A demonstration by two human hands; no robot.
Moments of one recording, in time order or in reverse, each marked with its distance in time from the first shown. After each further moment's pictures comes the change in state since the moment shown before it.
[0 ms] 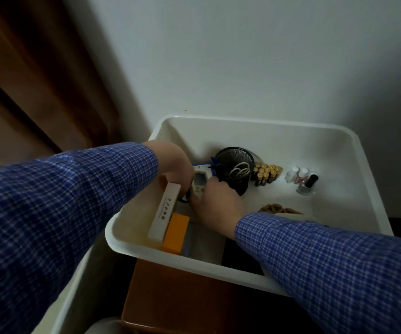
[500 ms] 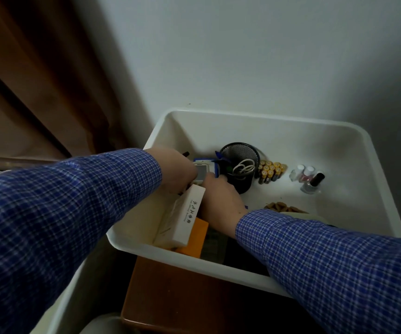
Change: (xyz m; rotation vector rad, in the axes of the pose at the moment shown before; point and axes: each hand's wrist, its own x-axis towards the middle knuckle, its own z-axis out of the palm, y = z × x) left_hand -0.002 -0.005 0.024 0.165 0.258 0.095; right_hand 0.000 -0.010 -0.004 -0.065 -0.099 -0.040
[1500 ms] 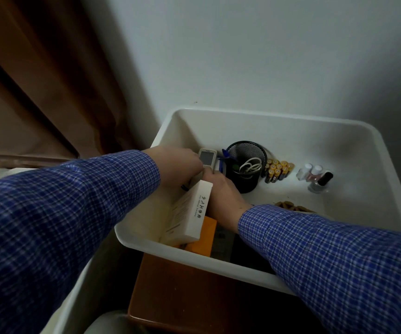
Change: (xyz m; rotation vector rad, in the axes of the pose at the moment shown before) left_hand 0.016 -0.022 0.017 0.097 0.282 0.085; right_hand 0.018 0.000 0.011 0.029 0.024 -0.192
